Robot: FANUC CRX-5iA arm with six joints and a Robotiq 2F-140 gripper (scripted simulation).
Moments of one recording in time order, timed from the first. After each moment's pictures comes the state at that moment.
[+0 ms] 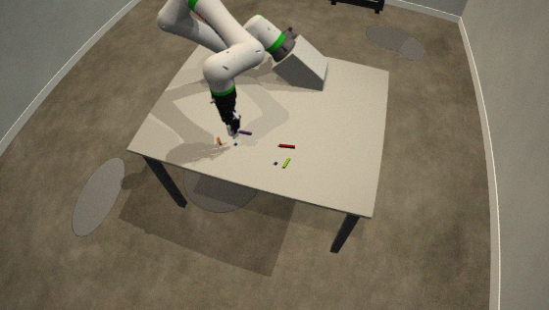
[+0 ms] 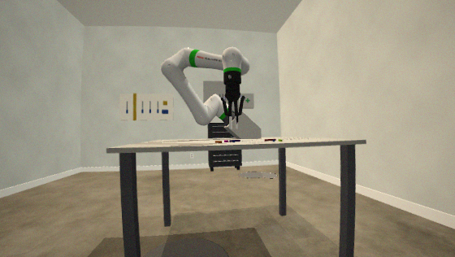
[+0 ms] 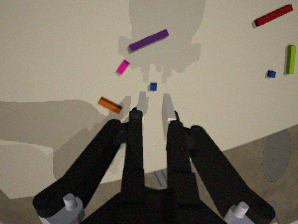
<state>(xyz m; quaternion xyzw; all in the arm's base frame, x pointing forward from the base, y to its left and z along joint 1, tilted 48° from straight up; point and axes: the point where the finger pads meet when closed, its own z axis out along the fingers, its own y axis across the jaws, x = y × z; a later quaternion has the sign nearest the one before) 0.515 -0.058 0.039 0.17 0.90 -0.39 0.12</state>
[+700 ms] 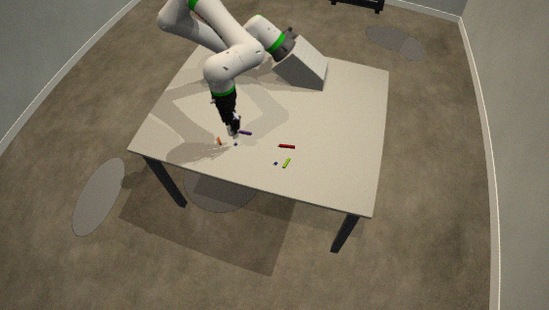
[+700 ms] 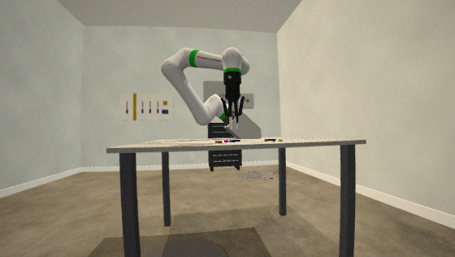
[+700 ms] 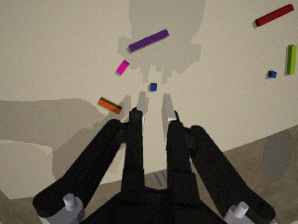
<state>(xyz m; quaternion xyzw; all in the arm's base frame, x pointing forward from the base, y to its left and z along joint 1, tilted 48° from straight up) 0.516 -0.059 0.037 0.17 0.90 -0.39 0.12</state>
